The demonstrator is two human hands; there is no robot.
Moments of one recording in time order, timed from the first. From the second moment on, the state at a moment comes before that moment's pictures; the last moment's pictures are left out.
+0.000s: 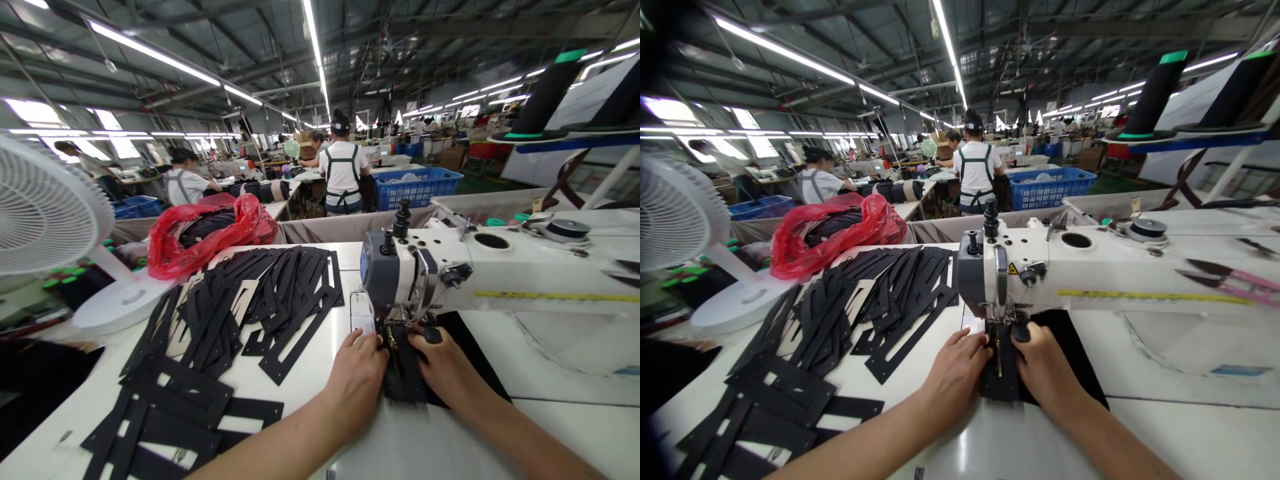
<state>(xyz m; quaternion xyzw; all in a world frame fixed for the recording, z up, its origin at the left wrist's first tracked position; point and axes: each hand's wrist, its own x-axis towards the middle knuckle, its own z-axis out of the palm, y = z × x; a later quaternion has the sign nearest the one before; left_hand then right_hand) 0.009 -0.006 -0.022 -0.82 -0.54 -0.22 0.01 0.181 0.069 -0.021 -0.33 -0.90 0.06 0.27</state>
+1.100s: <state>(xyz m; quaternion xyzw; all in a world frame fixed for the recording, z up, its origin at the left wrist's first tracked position) 0.003 -0.020 -0.019 -0.82 -0.51 -0.25 -0.01 0.187 0.046 -0.026 -0.35 -0.90 0.04 0.26</state>
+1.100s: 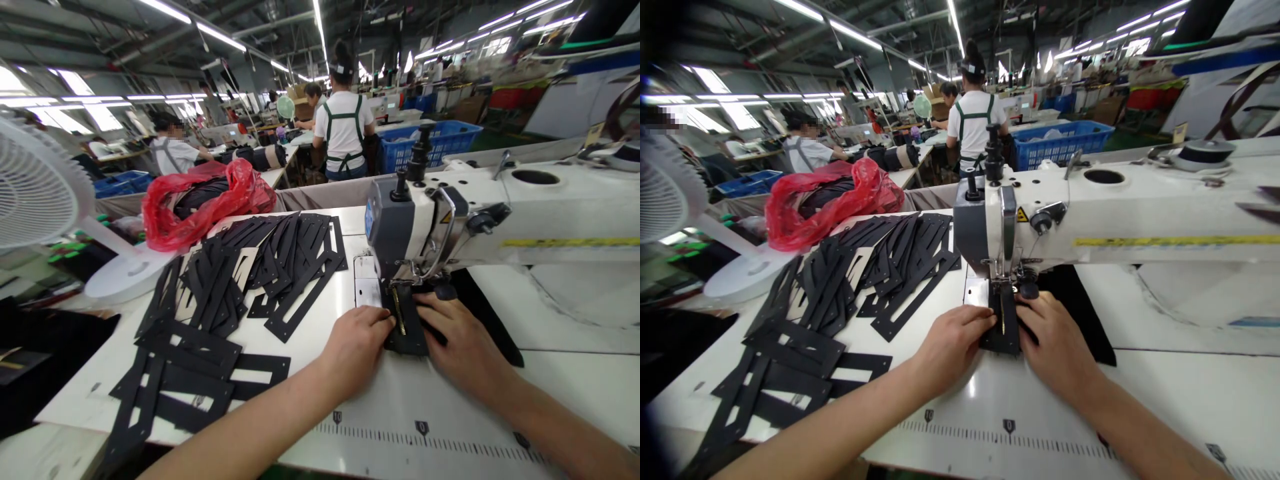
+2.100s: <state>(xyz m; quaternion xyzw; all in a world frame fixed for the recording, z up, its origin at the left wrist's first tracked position) 0.008 0.005 -0.026 -0.84 -0.49 -0.23 0.10 0.187 0.050 -0.028 -0.26 -0.91 0.06 0.31</state>
